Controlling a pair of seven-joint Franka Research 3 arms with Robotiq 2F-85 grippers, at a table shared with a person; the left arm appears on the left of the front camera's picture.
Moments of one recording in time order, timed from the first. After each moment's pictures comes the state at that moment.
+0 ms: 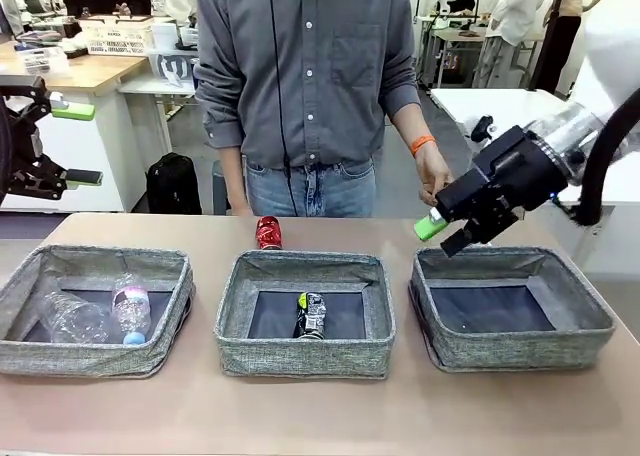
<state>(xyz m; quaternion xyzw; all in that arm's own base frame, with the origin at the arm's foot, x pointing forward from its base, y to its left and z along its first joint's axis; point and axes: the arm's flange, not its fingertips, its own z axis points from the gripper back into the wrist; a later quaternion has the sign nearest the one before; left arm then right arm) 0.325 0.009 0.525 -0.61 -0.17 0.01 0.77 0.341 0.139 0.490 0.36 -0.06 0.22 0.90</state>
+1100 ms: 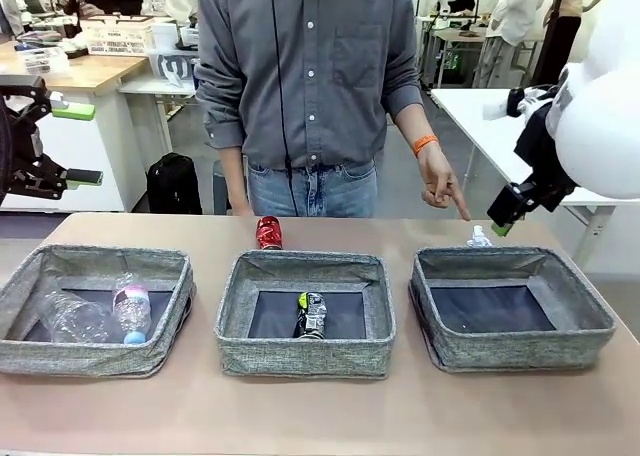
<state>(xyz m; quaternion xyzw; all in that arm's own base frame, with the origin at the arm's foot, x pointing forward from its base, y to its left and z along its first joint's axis) 0.325 0.009 0.525 -0.61 -0.17 0.01 0.77 0.342 0.109 0.524 -0.05 -0.19 0.21 0.96</state>
